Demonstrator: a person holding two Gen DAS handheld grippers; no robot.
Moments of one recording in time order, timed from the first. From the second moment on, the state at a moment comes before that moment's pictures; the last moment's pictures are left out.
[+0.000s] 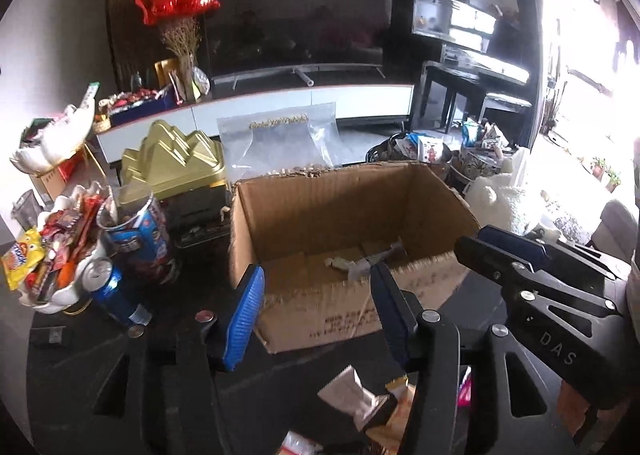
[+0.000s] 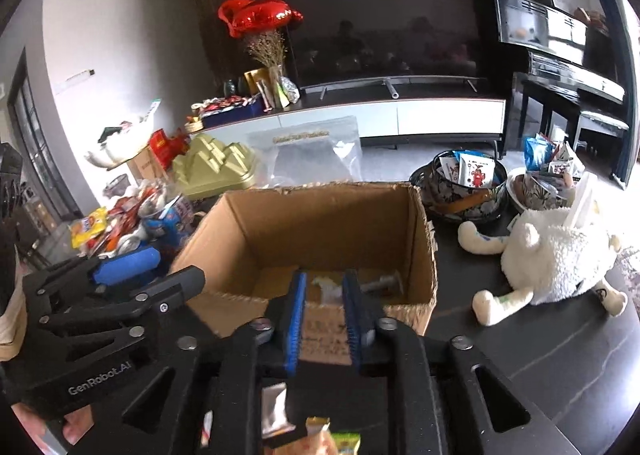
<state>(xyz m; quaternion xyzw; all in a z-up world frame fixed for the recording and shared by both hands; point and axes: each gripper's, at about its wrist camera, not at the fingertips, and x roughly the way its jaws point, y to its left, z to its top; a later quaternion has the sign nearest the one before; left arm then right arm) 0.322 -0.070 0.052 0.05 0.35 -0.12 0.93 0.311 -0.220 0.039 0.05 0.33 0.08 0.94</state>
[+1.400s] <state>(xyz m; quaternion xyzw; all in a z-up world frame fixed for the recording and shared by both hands) 0.147 -0.034 -0.035 0.05 0.40 -0.12 0.91 0.152 -0.185 -0.036 0.04 0.38 0.14 0.91</state>
